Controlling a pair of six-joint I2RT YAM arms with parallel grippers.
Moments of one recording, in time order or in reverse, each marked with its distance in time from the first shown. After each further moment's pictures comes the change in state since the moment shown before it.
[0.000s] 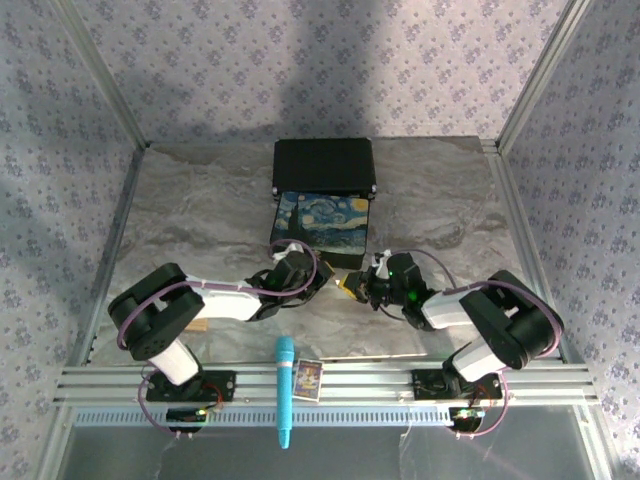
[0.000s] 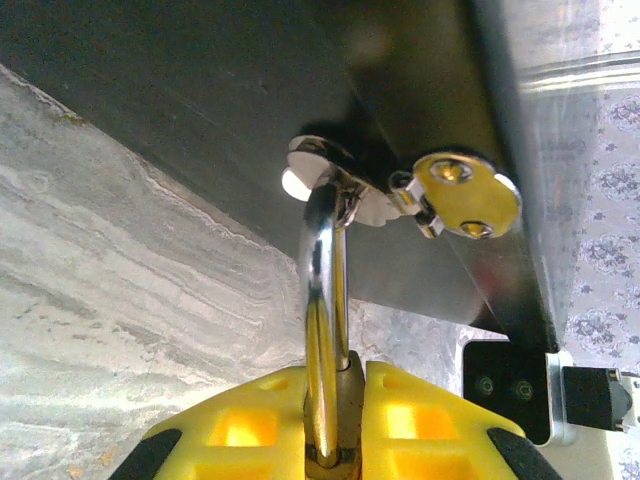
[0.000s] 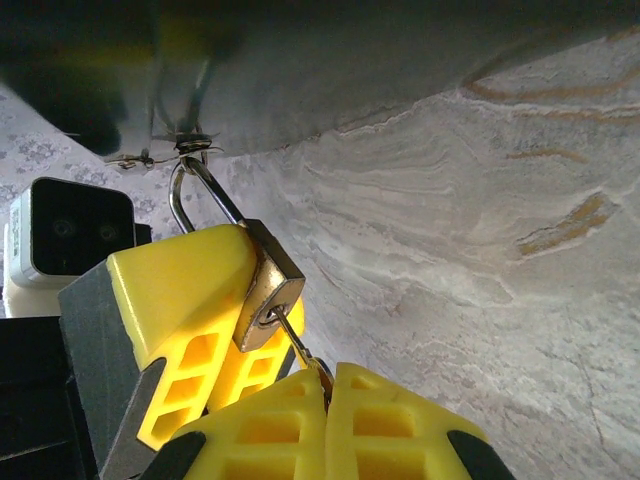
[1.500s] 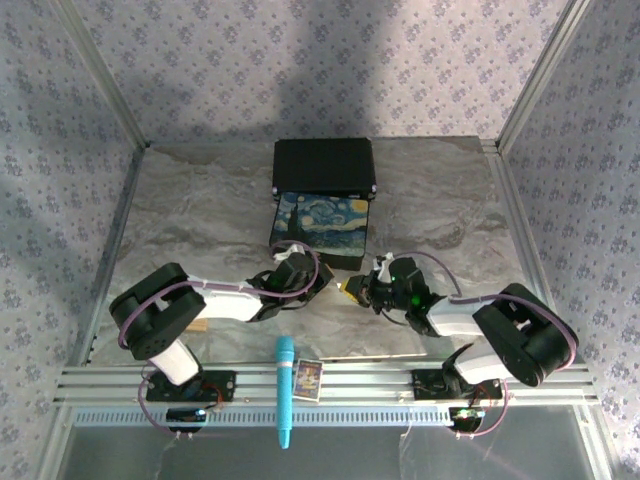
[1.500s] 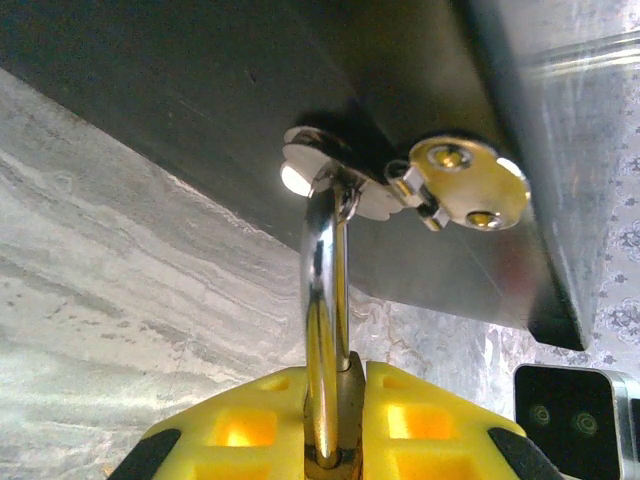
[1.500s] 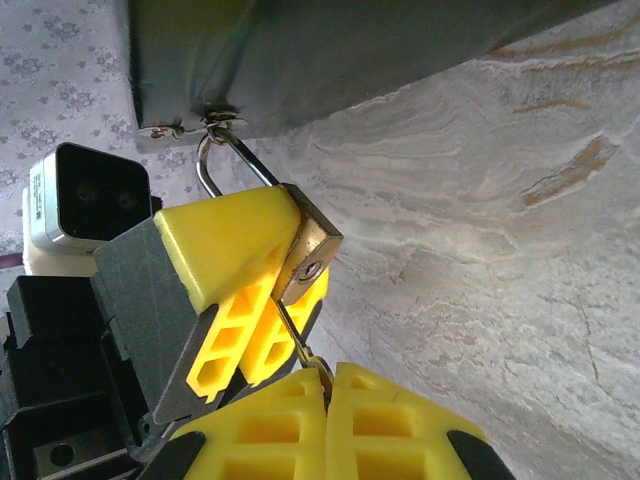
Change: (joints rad) left arm -0.008 0.008 0.003 -0.028 -0.016 0.056; right arm 0.028 -0.105 -0.039 -0.060 0.033 -0.016
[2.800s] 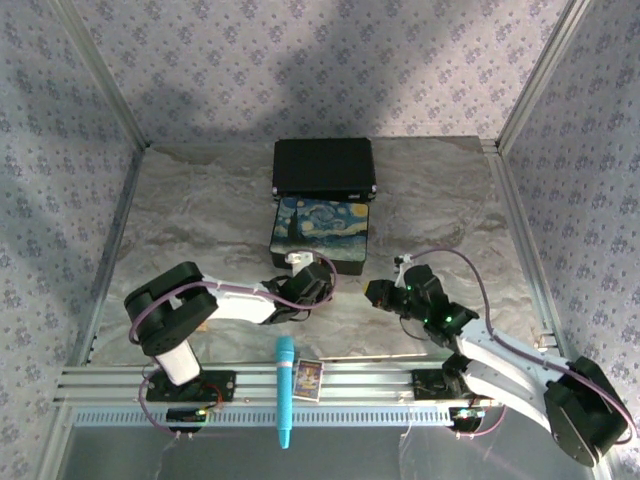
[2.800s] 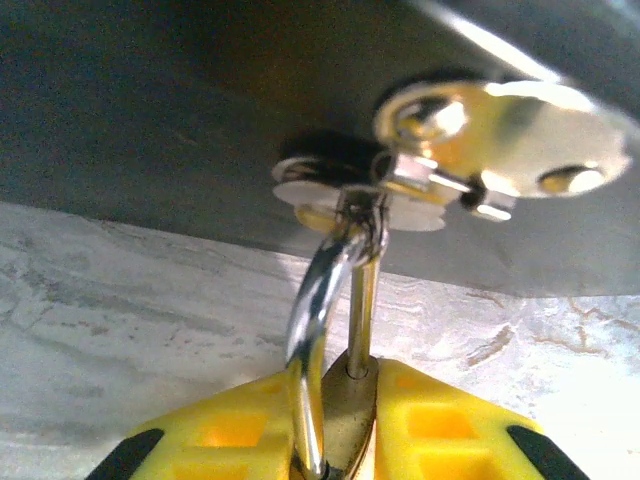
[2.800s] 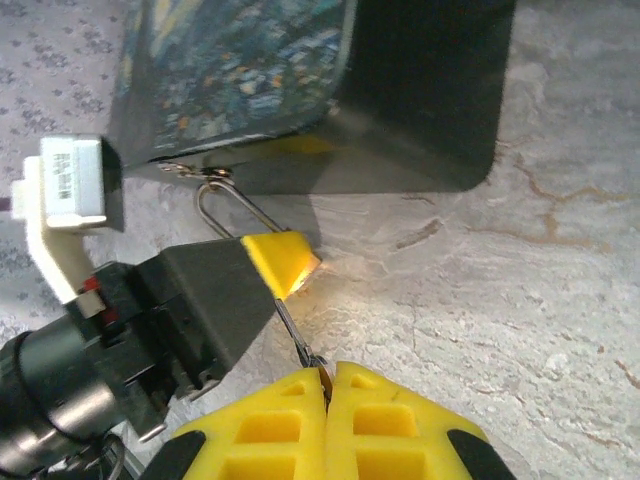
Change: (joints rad) left arm -0.092 0.062 0.083 -0.222 -0.218 0.357; right arm 0.021 -0.494 -0.010 -0.570 0.264 -0.384
